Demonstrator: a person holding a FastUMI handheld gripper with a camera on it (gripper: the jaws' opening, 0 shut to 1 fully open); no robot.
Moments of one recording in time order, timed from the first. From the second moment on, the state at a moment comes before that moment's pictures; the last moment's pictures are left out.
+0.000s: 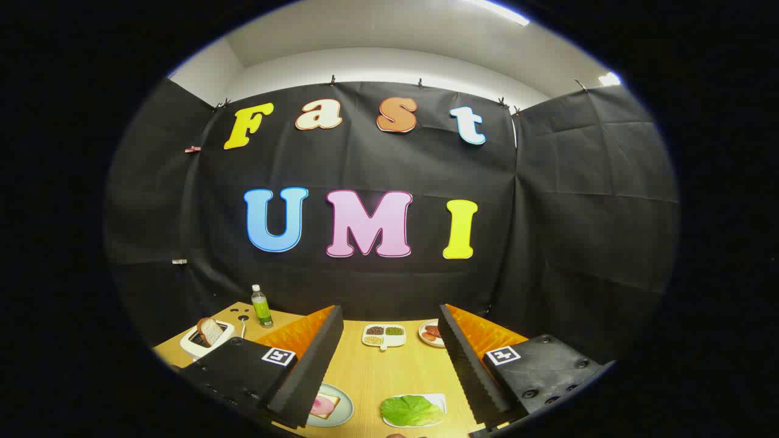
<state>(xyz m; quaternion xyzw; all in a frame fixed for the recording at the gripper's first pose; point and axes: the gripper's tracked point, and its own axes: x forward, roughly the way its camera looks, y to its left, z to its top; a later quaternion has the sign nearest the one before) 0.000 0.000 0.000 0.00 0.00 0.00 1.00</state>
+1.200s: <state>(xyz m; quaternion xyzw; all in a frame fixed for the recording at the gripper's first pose) 0.020 -0.022 -0.077 0.02 0.12 0.01 0.99</state>
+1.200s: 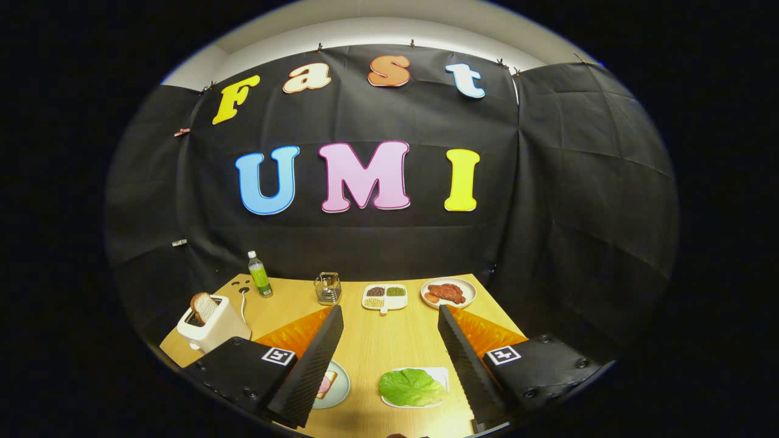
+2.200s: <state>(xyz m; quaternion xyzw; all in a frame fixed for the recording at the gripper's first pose) 0.034 -0.058 -0.348 0.00 0.44 0.06 0.89</state>
